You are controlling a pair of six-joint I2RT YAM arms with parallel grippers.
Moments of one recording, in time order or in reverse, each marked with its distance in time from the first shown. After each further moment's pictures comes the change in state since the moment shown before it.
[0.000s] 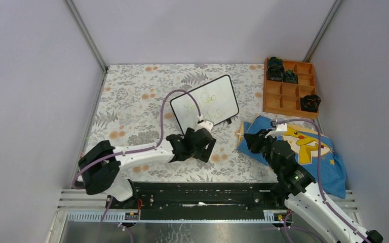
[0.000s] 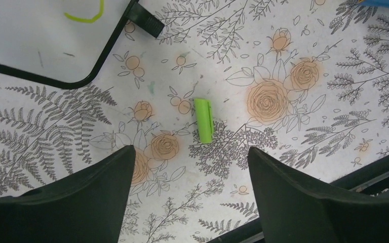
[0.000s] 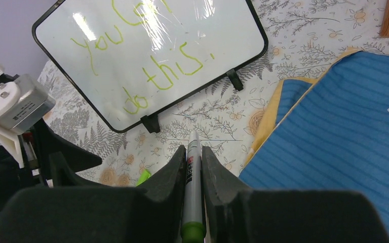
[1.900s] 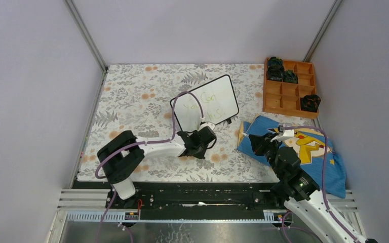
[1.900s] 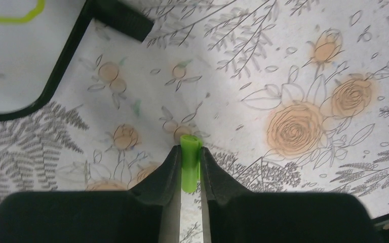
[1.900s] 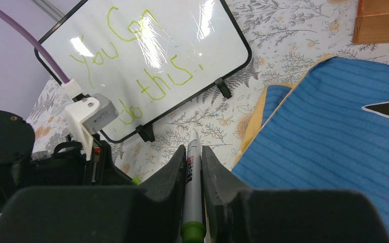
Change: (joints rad) left arm 0.069 0.250 0.082 0.032 0.096 -0.006; right arm 0.000 -0.156 -0.034 -0.066 0.061 0.003
